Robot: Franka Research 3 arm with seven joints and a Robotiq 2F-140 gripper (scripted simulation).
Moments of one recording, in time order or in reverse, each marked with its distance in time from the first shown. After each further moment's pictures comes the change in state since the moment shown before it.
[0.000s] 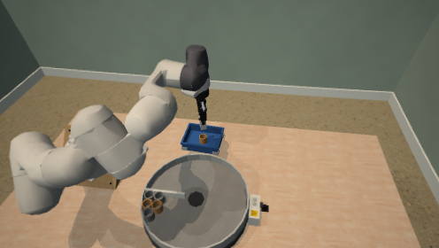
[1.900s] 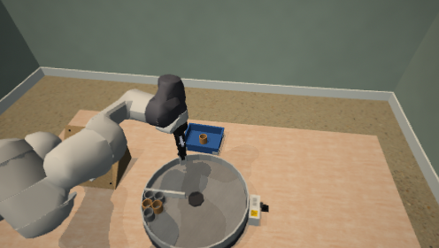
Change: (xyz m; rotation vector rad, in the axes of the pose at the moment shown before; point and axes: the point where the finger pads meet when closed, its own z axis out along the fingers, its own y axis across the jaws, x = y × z) arm 0.124 -0.182 0.002 0.037 0.017 -0.101
